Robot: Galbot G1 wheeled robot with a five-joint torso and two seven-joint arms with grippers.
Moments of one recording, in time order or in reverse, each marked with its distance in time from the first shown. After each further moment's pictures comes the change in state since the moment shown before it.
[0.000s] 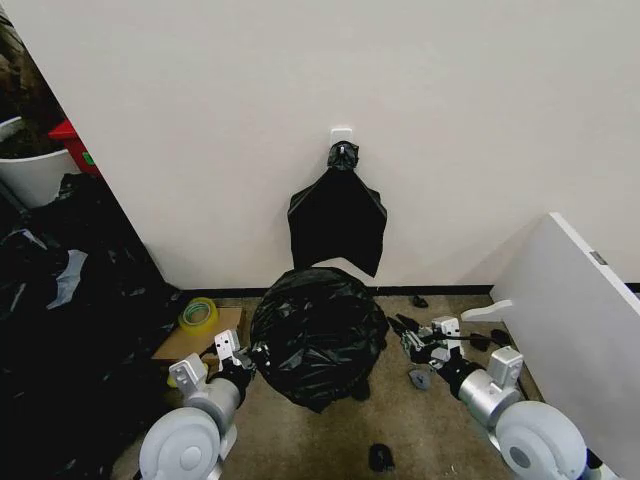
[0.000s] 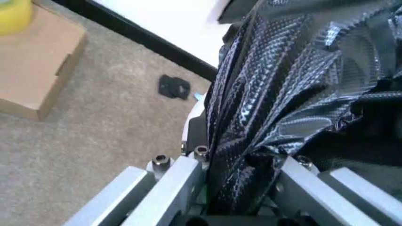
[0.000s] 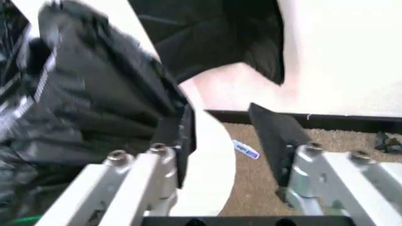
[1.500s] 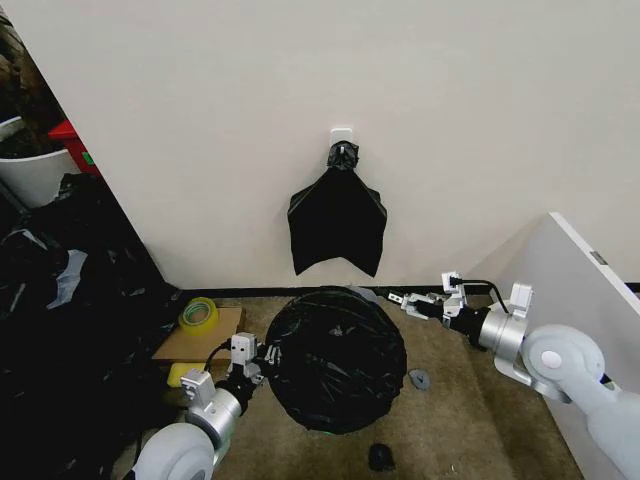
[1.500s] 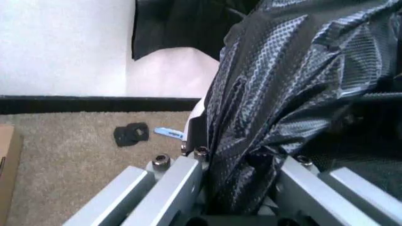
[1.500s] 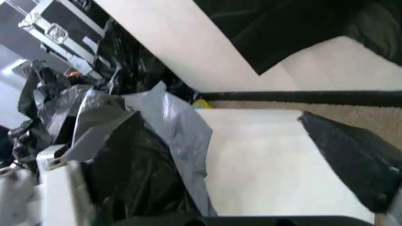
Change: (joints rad) left arm 0.030 0.114 0.067 0.063 0.397 -0.158 0.425; right arm 0.332 -0.145 -0.033 -0.214 0.501 -0.281 -0.322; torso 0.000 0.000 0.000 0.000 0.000
